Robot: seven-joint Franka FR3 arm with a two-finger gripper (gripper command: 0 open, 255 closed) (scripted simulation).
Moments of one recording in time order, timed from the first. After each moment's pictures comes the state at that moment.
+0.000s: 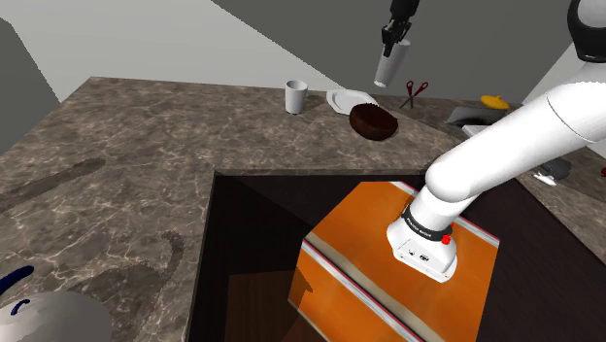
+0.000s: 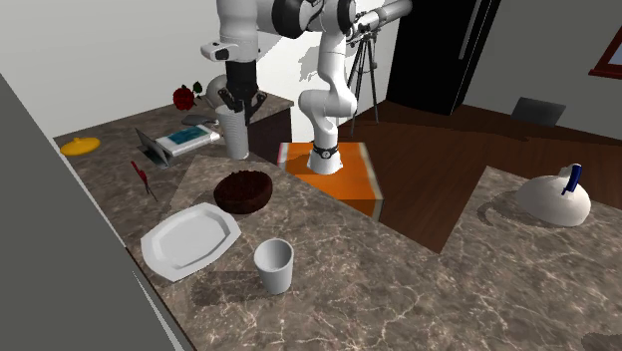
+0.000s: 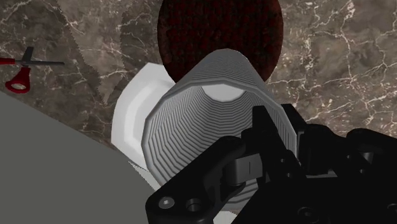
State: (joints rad) arm -0.23 -0.36 -0.27 -2.04 -0.18 1.75 -0.34
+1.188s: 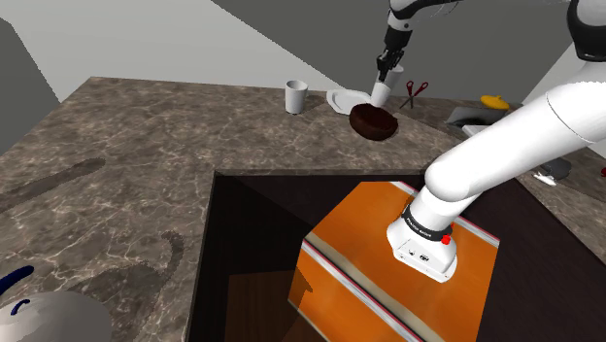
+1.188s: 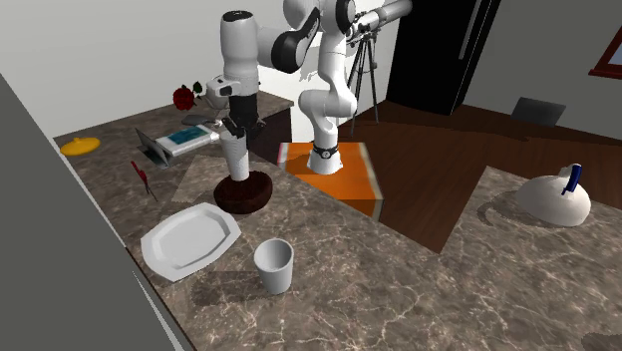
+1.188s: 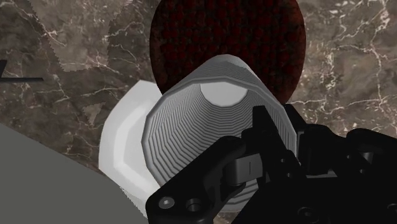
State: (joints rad) arm -0.25 -0.37 -0.31 -2.26 -0.20 1.96 -0.35
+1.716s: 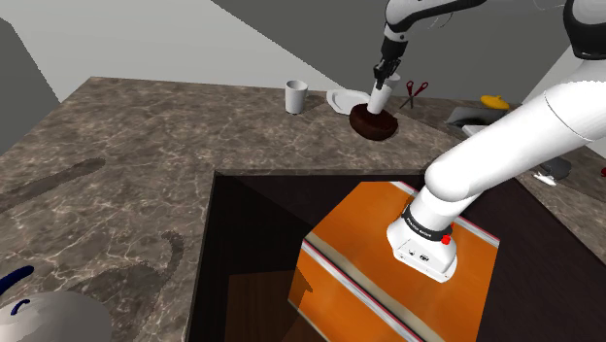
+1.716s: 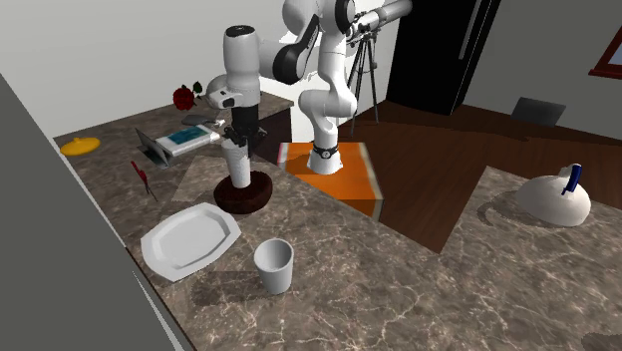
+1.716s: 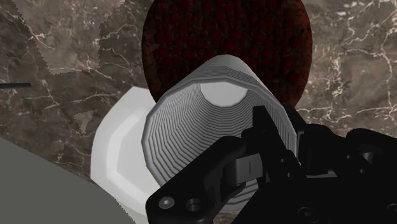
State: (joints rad) arm -0.25 -0.35 -0.32 -2.32 -0.21 2.04 -0.34
